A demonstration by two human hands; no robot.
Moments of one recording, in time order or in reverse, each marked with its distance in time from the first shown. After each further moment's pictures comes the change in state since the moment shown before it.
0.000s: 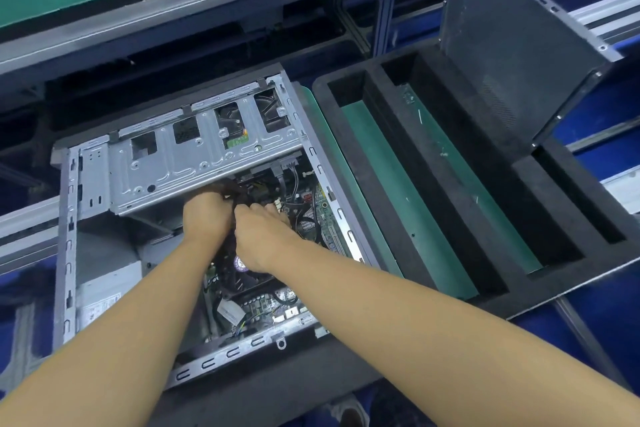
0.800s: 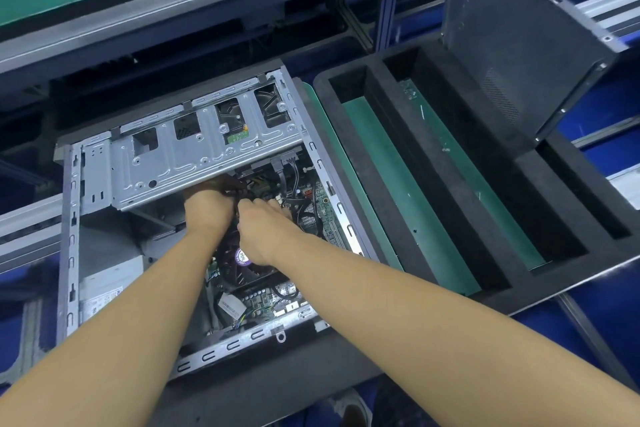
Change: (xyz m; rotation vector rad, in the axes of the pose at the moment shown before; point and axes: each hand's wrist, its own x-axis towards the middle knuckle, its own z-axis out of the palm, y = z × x) left_hand 0.008 -0.001 0.004 -0.020 0.020 -0.048; right_hand -0.003 0.002 -0.006 0.018 -0.014 0.001
